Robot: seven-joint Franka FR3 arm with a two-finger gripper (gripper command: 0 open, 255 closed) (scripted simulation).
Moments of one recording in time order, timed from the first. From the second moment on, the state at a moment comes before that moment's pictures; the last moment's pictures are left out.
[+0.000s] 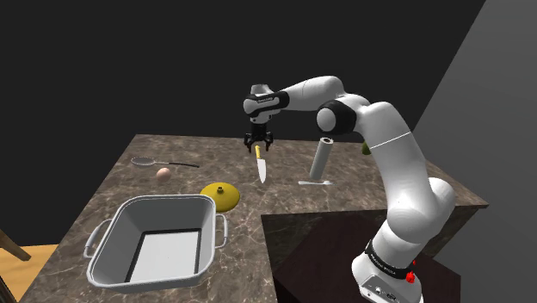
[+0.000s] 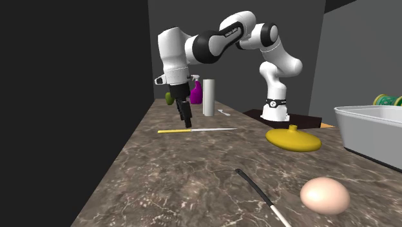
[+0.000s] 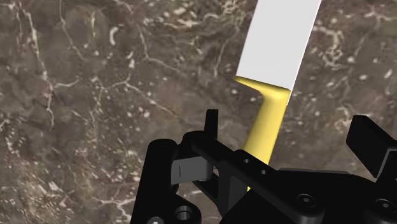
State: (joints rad) arm -0.17 0.87 -0.06 -1.18 0.05 1.86 0.32
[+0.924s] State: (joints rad) arm -0.17 0.88 -0.06 -1.22 0.05 1.92 0.32
